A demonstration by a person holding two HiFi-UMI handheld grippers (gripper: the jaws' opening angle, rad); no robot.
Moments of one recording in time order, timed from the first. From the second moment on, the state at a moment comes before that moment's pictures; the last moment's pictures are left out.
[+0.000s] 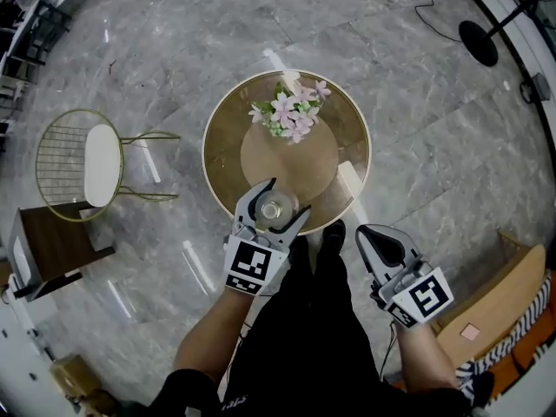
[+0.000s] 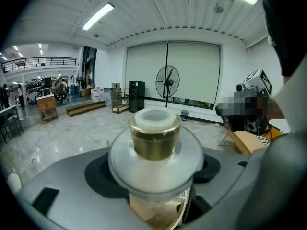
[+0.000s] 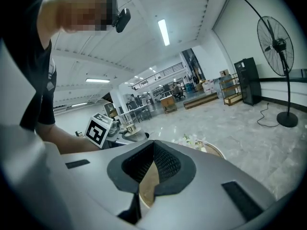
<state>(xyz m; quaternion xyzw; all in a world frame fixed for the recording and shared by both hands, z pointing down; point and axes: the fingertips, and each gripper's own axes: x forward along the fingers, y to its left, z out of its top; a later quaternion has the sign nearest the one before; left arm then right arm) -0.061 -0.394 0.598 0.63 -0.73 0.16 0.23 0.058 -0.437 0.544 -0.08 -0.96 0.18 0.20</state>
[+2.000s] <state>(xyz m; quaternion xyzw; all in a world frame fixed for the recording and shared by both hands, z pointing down) -0.078 -0.471 0.952 0.65 -0.66 0.23 0.29 0.028 -0.452 0.816 -0.12 -0.93 0.24 0.27</state>
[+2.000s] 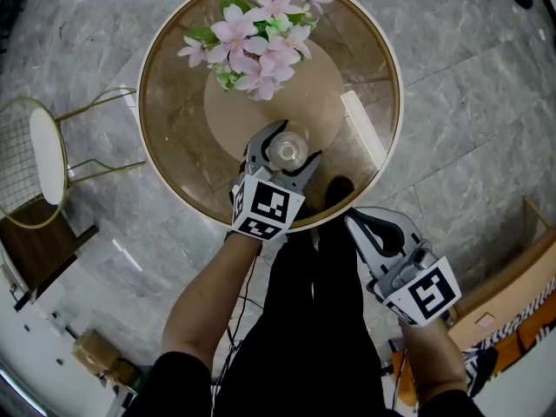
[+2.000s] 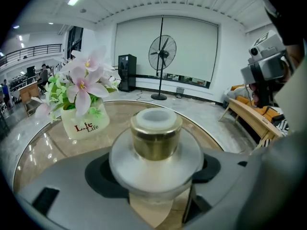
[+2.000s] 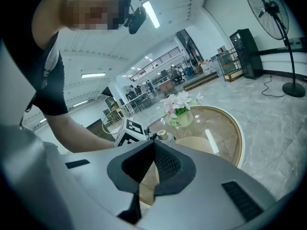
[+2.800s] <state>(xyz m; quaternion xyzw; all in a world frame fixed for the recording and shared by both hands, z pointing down) -0.072 -0.469 0.964 0.66 -0.65 0.25 0.28 0.043 -0.444 0.811 -0.09 -0.93 0.24 0.26</state>
